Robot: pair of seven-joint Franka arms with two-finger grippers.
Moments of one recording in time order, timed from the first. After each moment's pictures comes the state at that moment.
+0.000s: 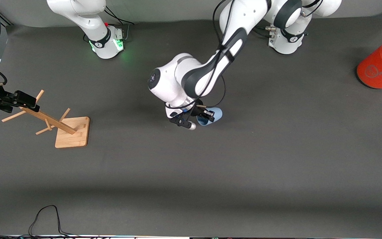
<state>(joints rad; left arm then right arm) -0.87 0.87 0.03 -0.93 0.37 1.48 -0.53 -0.01 0.04 -0.03 -1.60 0.02 1.65 -0.02</state>
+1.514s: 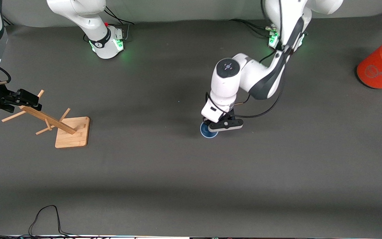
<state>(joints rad) -0.70 0.48 0.02 -1.79 0.22 2.45 -1.00 0.00 0.04 -0.03 -1.60 0.01 1.64 -0.05</state>
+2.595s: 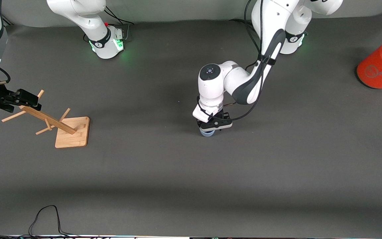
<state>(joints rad) -0.75 0.53 0.02 -1.76 0.34 2.43 -1.16 0.00 0.04 -0.03 -1.60 0.01 1.64 -0.05</state>
